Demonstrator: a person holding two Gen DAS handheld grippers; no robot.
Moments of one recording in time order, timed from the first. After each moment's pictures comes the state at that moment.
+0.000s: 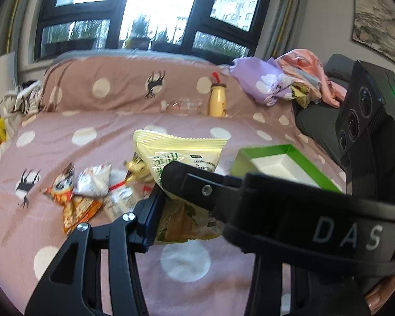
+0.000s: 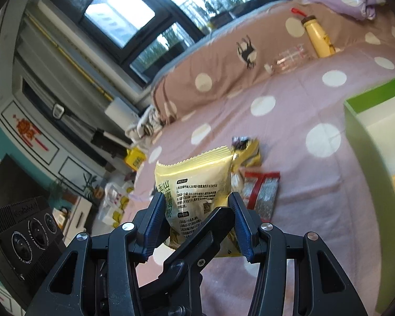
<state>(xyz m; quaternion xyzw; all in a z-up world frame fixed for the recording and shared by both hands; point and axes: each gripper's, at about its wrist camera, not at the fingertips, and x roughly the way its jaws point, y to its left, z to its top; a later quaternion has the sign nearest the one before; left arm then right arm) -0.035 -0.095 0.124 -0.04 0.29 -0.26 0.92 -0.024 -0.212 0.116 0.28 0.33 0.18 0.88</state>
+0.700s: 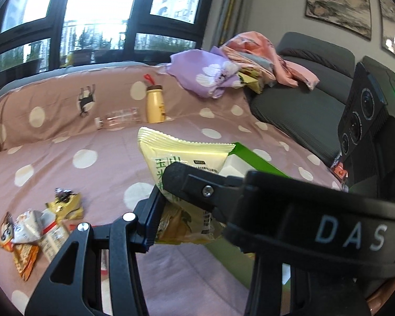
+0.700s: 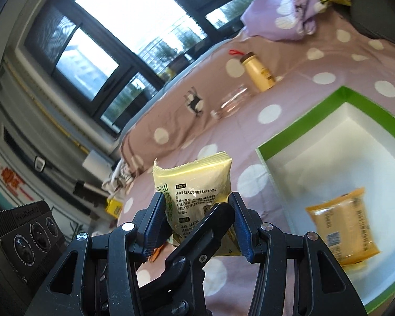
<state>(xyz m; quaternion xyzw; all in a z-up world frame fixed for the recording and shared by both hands) -0.025 -0.199 0.138 0.01 0.27 -0.38 0.89 -0.057 -0.311 0.122 0.34 0.26 0.06 0.90</state>
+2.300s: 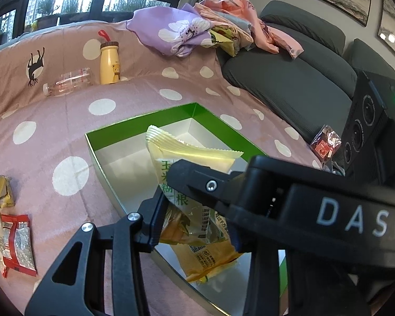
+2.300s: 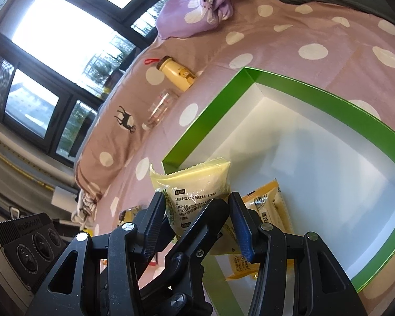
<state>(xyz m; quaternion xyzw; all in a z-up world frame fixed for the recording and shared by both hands) -0.012 -0.282 0.097 0.02 0.37 -0.44 0.82 -0.076 -0.389 0.080 0.43 0.31 -0.06 0.85</state>
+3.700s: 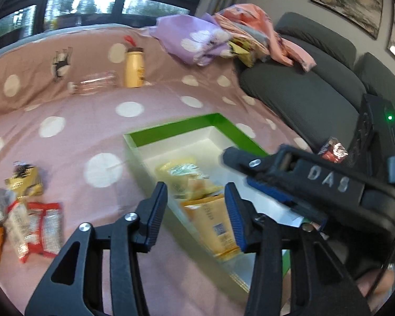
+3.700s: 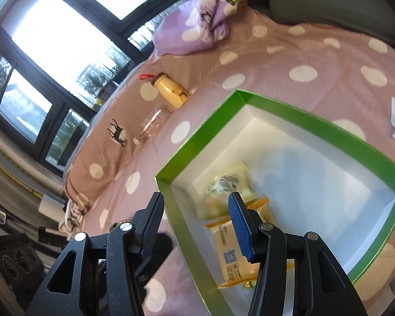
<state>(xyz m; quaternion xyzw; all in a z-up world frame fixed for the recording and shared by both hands) -0.011 -0.227 0.118 0.00 0.36 -0.39 0.85 -0.082 -0.382 0.098 0.39 0.28 -0.11 0.87</state>
